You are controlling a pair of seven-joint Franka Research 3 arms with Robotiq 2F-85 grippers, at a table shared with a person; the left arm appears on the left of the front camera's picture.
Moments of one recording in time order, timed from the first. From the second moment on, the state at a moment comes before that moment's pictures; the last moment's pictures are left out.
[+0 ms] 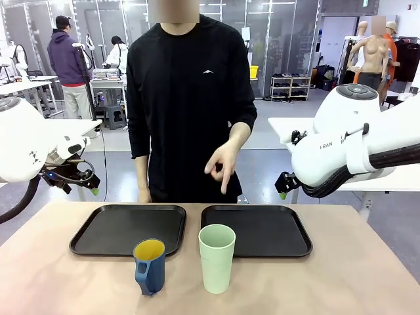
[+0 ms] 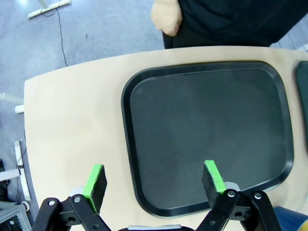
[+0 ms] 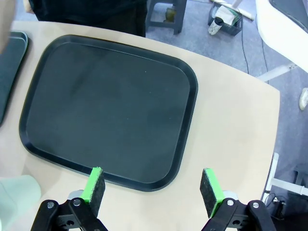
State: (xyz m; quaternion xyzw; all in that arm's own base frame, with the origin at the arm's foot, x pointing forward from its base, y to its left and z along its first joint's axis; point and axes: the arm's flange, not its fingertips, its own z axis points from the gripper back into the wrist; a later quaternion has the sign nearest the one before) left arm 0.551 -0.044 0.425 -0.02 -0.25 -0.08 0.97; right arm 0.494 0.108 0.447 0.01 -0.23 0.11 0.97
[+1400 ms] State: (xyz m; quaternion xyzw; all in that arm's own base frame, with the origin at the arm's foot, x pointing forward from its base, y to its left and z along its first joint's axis) left arm 0.551 -0.044 0.425 -0.02 -0.25 -0.08 0.97; right arm 0.494 0.108 0.447 0.01 -0.23 0.11 0.97
